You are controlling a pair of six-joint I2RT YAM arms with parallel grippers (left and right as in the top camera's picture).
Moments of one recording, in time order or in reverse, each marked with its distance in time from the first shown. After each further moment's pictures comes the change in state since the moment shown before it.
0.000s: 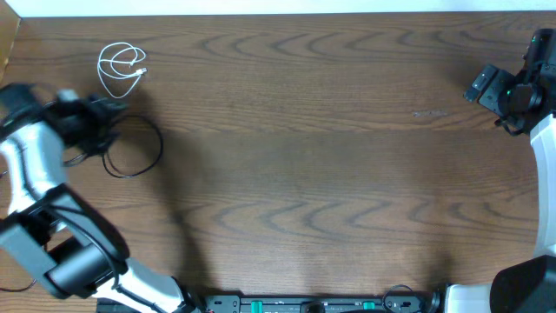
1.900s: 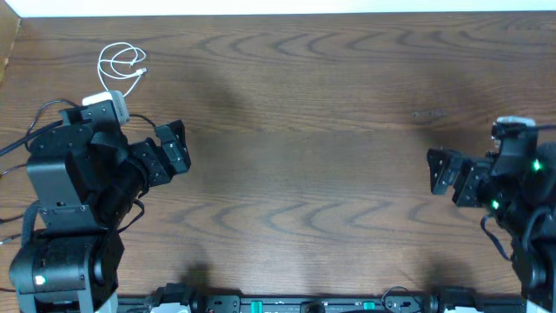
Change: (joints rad) left arm -0.547 -0.903 0.003 -0.298 -0.501 0.168; right arm 0.168 -0.740 -0.328 -0.085 -0.293 -0.212
